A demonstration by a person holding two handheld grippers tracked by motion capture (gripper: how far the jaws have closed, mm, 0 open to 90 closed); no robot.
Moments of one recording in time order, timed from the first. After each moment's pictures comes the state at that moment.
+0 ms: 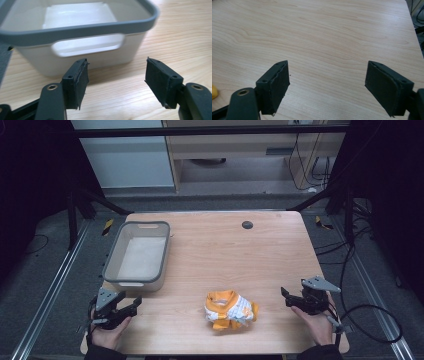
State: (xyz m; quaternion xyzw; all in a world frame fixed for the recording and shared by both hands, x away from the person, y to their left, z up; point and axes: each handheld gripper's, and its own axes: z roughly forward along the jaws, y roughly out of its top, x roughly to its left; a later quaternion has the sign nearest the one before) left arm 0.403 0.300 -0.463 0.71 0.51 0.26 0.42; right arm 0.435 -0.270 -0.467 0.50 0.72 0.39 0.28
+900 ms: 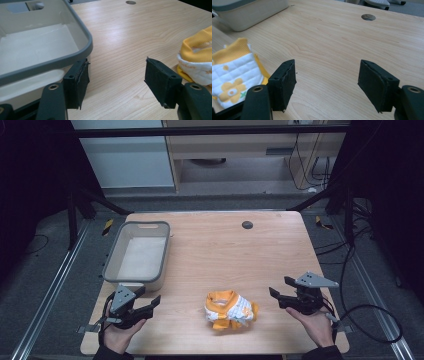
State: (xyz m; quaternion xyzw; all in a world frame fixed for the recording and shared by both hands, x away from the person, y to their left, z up) left arm 0.402 0.254 -0.435 0.75 0.42 0.25 0.45; right arm 0.424 -0.239 -0.422 0.42 0.76 0.45 0.22
